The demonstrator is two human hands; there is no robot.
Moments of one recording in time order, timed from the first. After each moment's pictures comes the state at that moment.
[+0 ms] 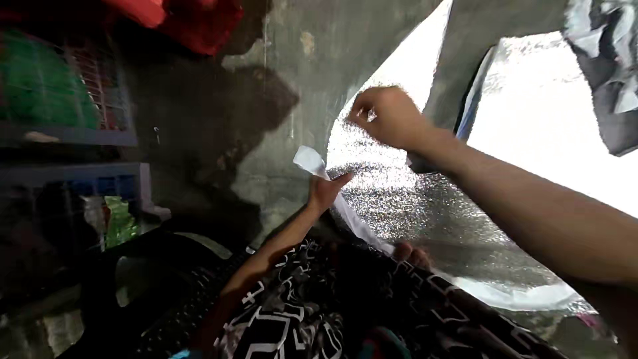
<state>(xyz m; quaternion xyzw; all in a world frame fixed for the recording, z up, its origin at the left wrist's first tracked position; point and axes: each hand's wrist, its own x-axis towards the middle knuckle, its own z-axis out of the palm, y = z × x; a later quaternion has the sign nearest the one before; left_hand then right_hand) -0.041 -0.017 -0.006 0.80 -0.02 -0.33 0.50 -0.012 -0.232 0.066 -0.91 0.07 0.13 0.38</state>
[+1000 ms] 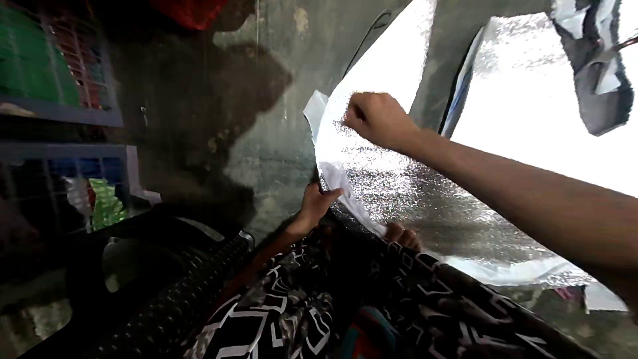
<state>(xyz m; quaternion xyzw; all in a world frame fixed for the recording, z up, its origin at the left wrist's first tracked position) -0.096 0.028 -0.008 0.76 0.05 -0.45 0.46 -0.046 -0.212 0.046 -0.90 0.05 0.19 0.38</state>
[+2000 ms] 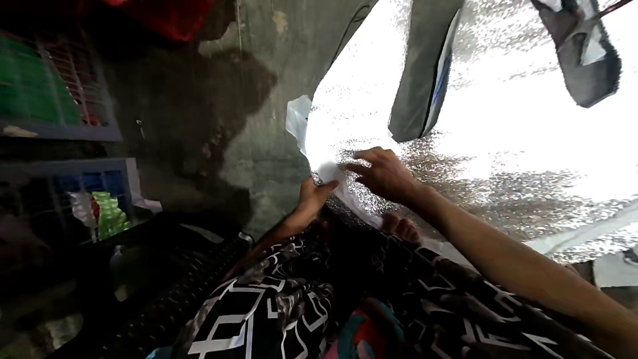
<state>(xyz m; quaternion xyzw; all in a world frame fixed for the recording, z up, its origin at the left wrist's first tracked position) -0.098 0.014 -0.005 0.75 0.06 -0.45 0.47 -0.184 -0.186 -0.006 -0.93 -0.04 0.08 0.35</state>
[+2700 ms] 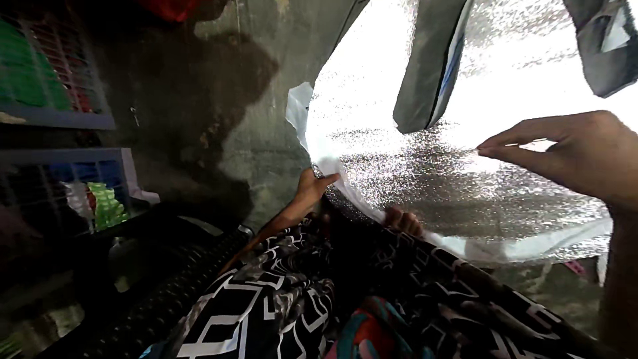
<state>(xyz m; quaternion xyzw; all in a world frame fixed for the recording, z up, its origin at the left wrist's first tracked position) -0.090 0.022 -0.010 0.74 0.04 -0.47 0.48 -0.253 -0.322 0.118 -0.92 0.10 0.08 0.36</state>
